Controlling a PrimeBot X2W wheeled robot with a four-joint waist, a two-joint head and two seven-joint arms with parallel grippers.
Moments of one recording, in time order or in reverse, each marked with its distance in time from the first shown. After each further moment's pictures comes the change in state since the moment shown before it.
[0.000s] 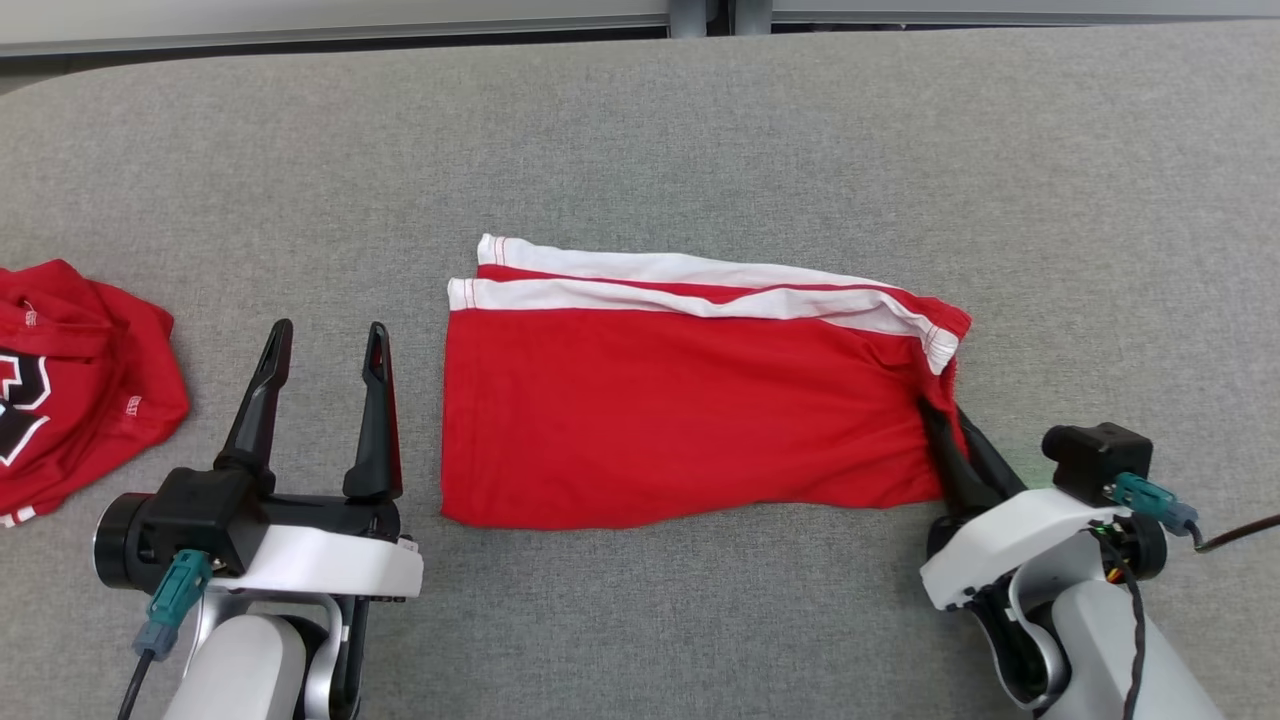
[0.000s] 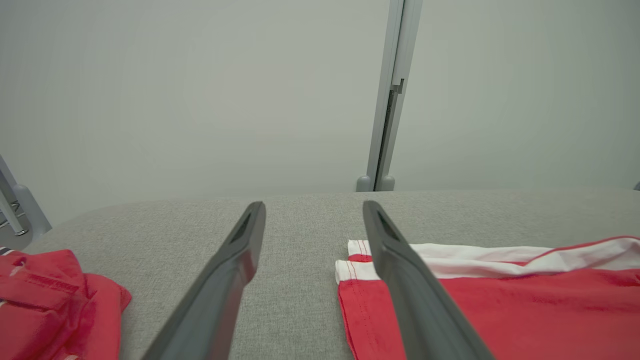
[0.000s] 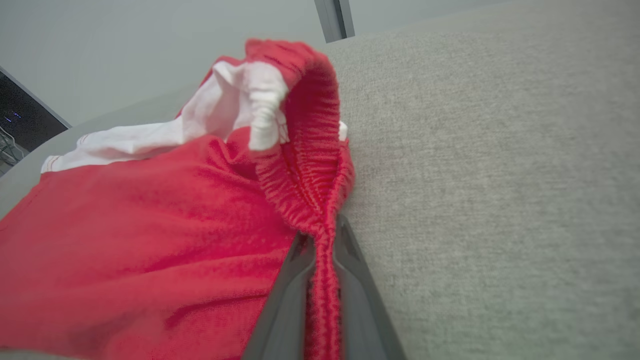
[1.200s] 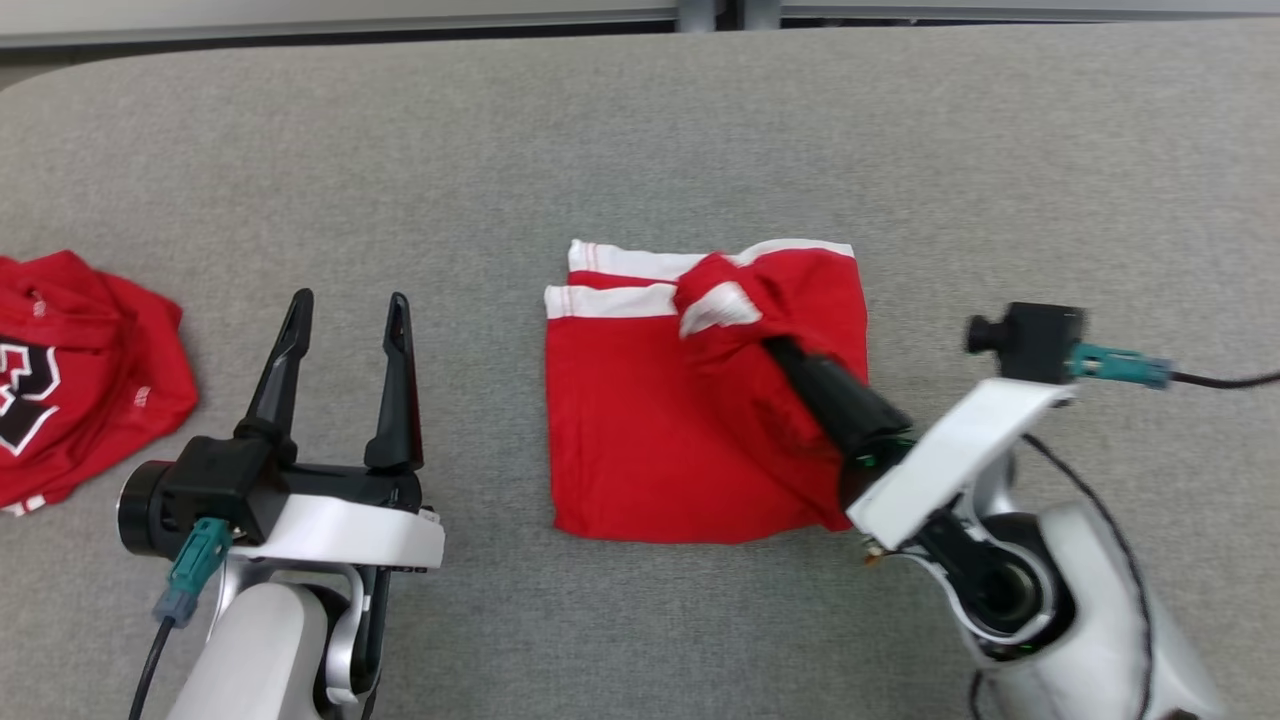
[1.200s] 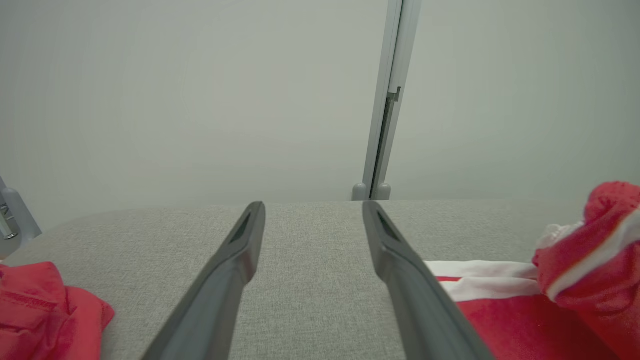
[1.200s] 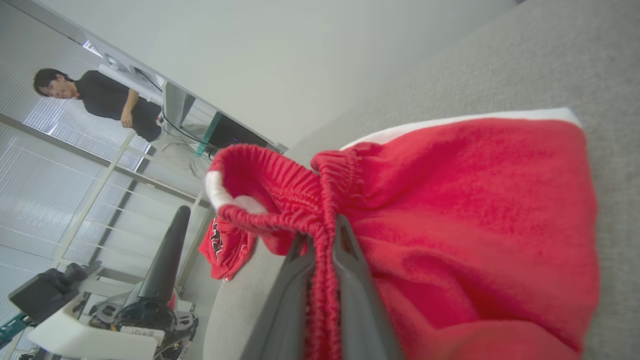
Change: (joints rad) left arm -0.055 -0.013 -0.025 0.029 -0.011 0.004 -0.005; right arm -0.037 -0.013 0.134 -0.444 0.573 -0.002 0.438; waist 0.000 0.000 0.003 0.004
